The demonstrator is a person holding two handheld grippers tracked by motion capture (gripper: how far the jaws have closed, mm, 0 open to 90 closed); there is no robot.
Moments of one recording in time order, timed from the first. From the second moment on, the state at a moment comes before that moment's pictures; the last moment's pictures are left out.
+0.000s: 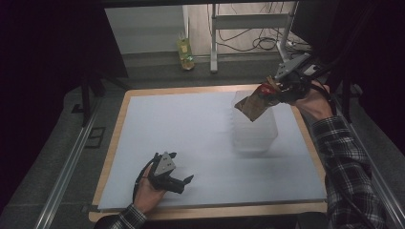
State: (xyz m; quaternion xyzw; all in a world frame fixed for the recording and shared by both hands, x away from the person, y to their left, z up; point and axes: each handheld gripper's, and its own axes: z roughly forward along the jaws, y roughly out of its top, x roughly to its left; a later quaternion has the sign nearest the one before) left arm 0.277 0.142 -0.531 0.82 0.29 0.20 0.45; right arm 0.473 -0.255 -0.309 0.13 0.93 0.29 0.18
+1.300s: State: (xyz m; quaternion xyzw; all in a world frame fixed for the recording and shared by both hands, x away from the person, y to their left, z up) left arm 0.278 0.143 -0.532 0.82 0.29 0.20 0.44; right arm 0.516 -0.225 -0.376 0.07 0.97 0.18 0.12
